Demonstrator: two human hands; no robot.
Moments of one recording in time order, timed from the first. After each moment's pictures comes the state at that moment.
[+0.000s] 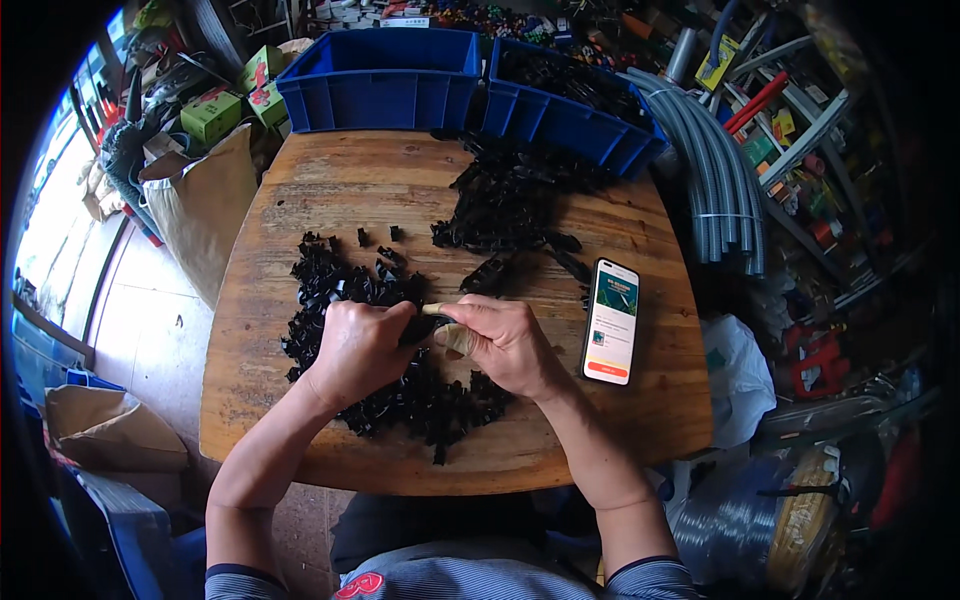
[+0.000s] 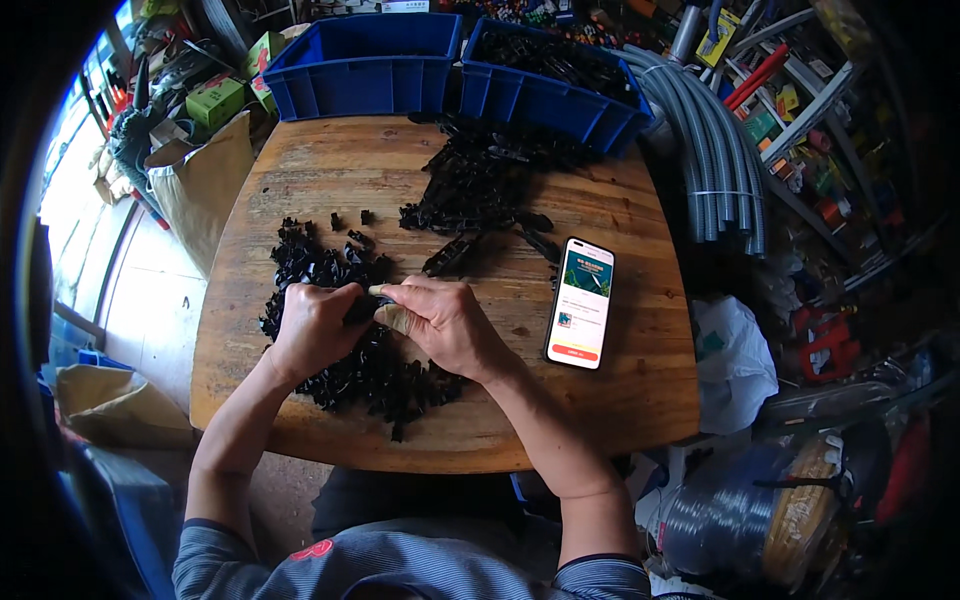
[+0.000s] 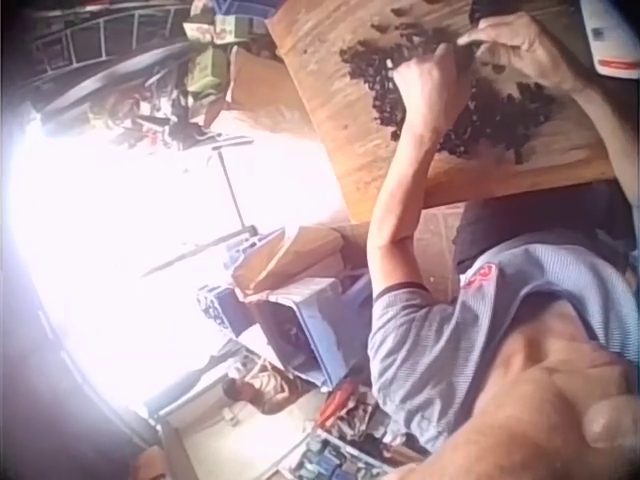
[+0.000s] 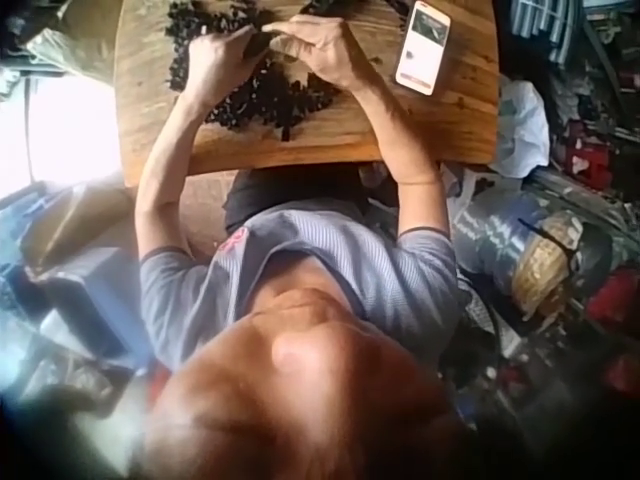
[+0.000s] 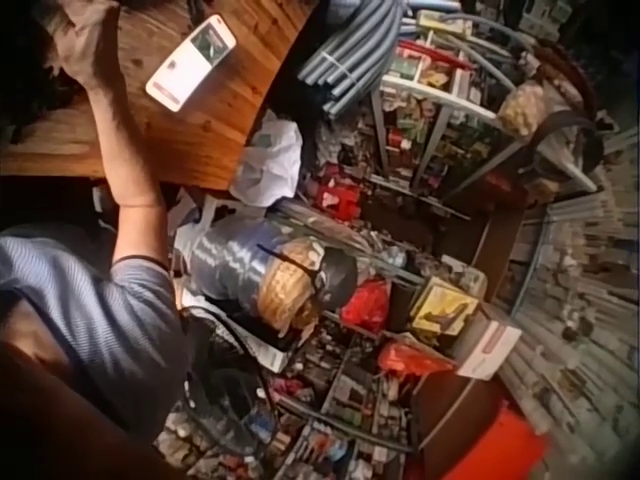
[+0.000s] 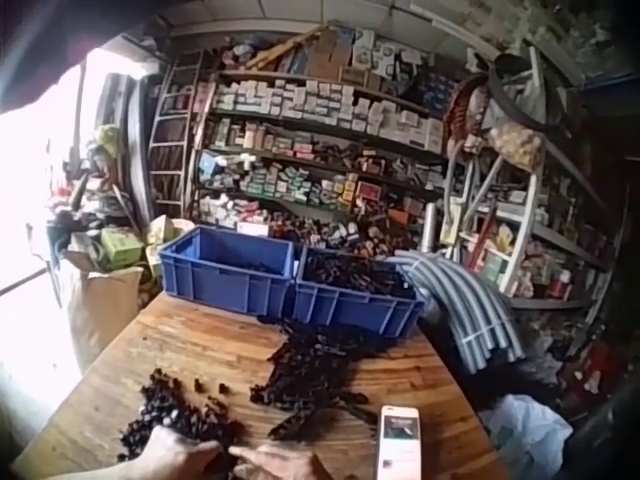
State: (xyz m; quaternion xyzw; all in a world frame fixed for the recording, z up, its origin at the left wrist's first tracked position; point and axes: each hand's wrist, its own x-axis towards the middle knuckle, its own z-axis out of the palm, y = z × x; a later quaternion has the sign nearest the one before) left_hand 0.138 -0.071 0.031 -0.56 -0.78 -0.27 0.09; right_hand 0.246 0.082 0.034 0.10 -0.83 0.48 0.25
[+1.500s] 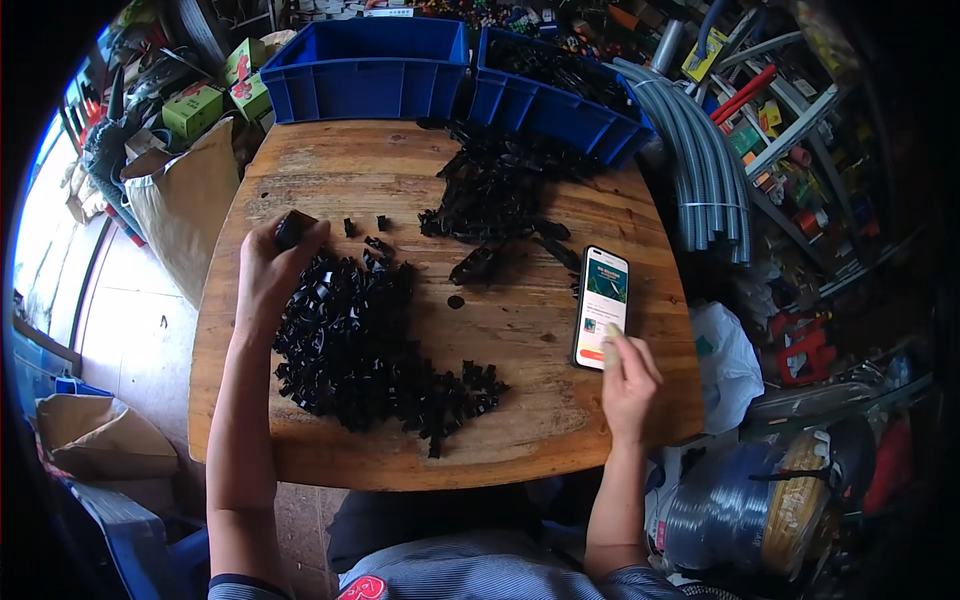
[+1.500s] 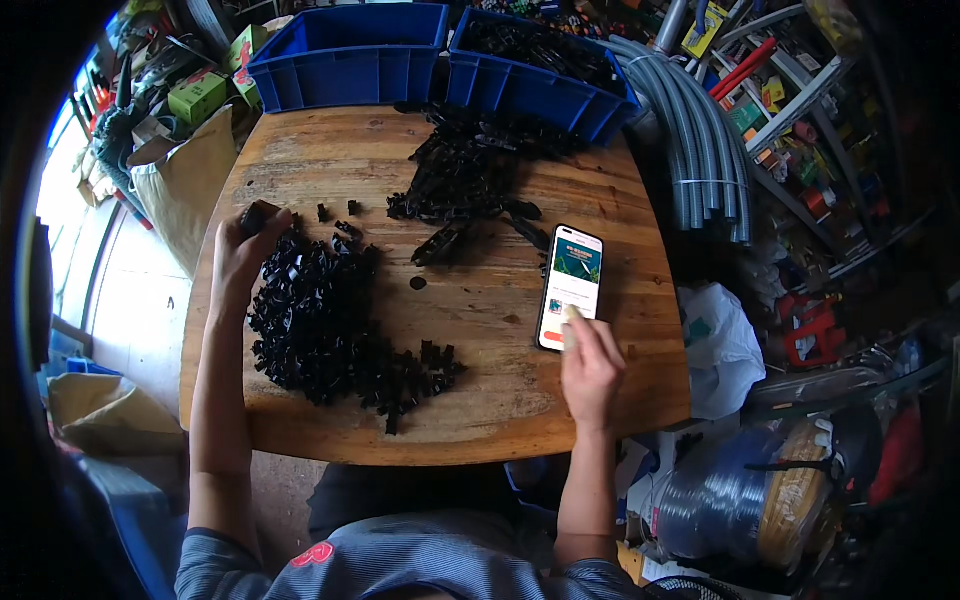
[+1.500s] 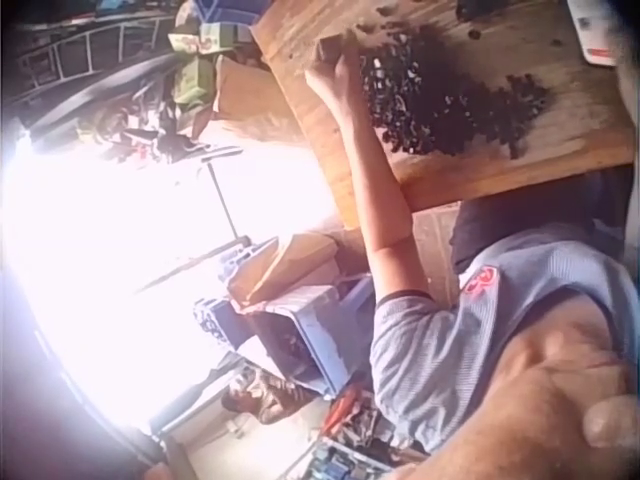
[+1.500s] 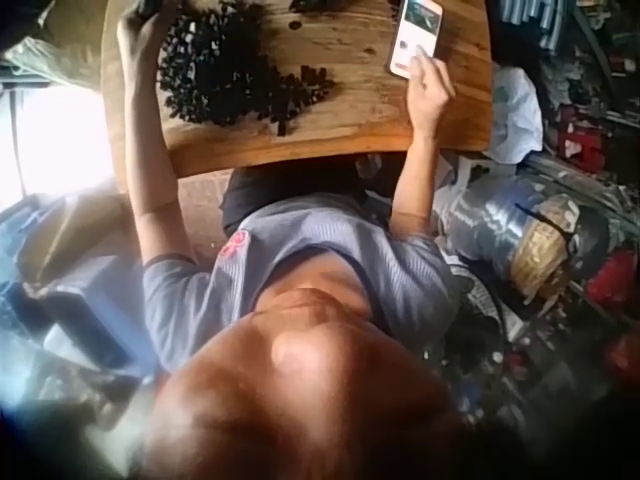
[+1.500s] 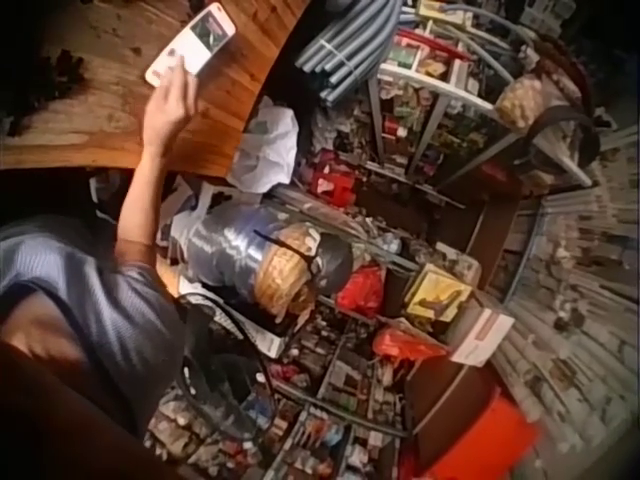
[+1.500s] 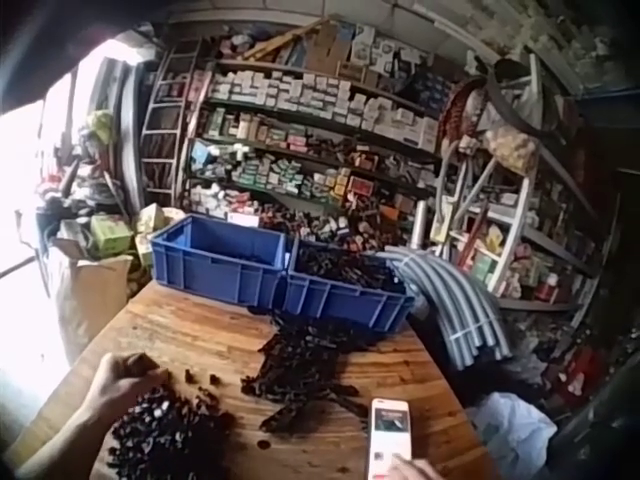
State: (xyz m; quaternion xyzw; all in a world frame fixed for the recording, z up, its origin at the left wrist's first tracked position) left_hand 0.067 -0.091 0.038 -0.26 -0.75 -0.60 -0.08; right_hand 0.375 0.129 0.003 -0.19 -0.88 0.16 0.41
